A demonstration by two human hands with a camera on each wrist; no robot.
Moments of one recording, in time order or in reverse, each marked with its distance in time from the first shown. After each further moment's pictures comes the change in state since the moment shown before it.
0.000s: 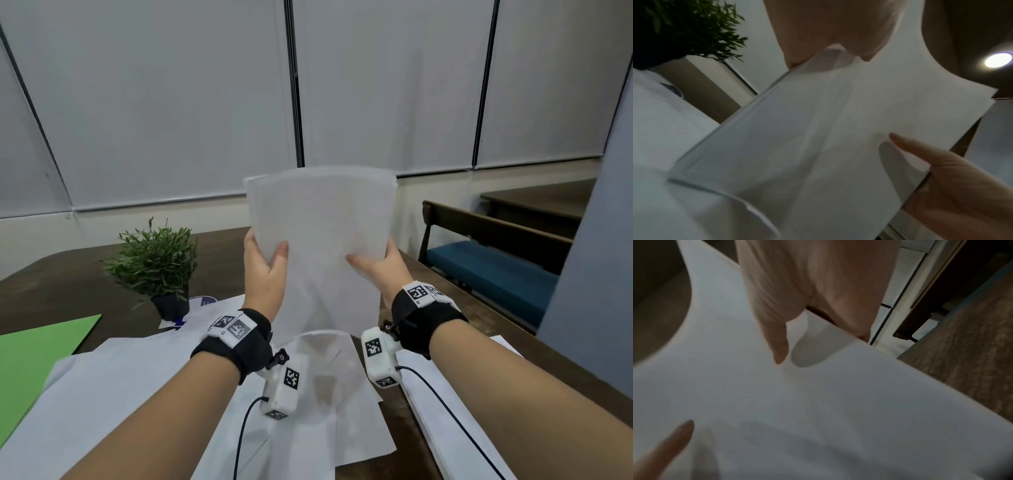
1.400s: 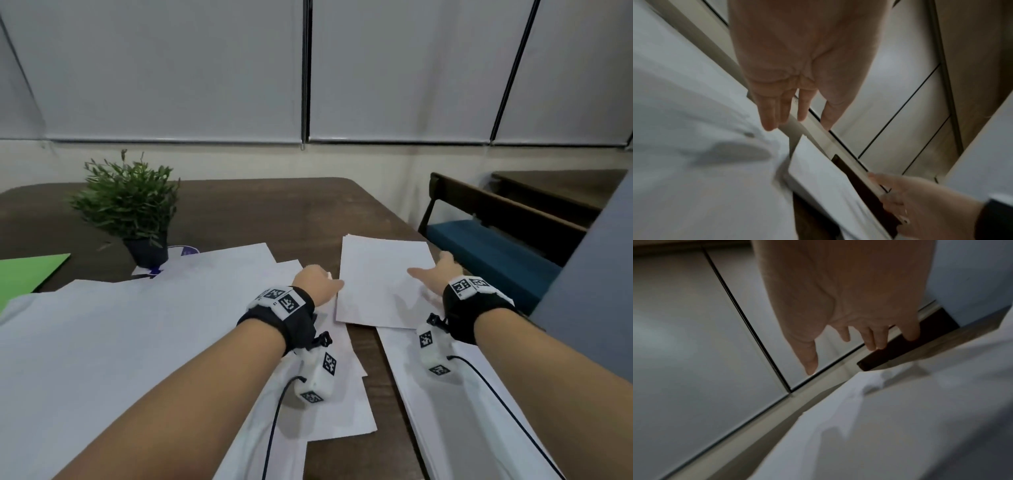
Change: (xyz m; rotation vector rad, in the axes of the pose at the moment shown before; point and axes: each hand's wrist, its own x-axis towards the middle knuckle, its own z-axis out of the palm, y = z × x) left_hand -0.043 -0.060 0.080 0.636 -0.603 -0.538; right_hand 0.042 0.064 -0.119 -1.044 0.132 0.502
